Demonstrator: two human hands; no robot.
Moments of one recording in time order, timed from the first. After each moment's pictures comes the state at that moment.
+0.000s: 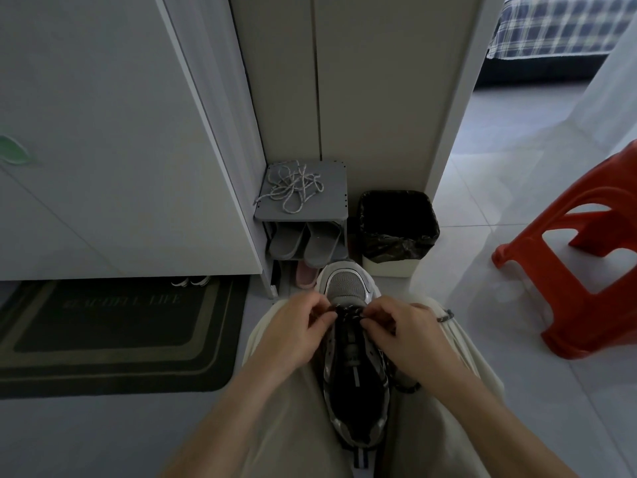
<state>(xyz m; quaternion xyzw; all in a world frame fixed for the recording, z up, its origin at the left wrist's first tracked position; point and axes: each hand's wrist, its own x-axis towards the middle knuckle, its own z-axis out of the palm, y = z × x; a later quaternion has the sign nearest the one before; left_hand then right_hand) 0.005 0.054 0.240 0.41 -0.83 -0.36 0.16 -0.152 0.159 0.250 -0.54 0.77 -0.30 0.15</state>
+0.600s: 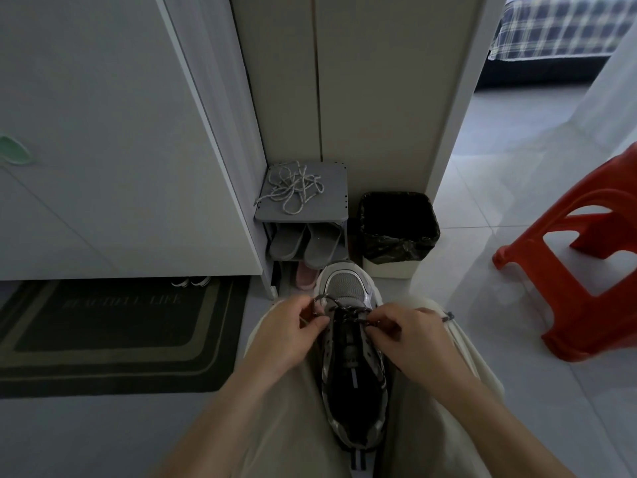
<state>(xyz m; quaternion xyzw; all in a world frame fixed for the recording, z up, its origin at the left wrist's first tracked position) 0.012 0.051 0.240 0.45 -0.81 -0.35 0.16 -0.153 0.166 0.256 -0.52 0.78 -0.30 0.15</state>
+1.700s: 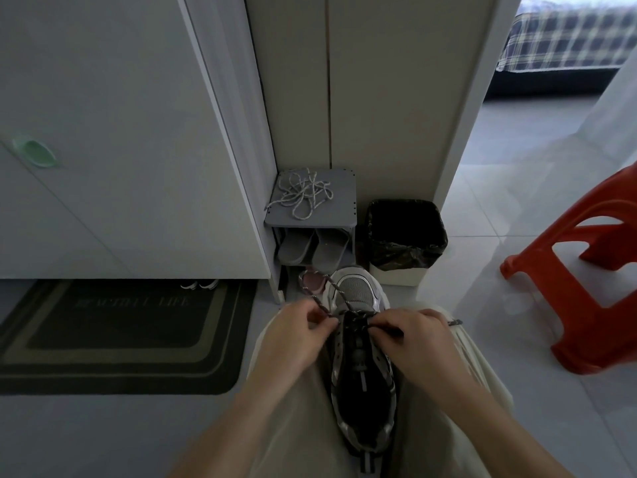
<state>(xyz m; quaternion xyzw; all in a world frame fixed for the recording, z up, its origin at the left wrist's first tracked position) 0.011 0.057 0.246 0.52 -0.77 -0.33 0.14 -0.152 0.160 0.240 -0.56 0.77 -0.29 0.09</state>
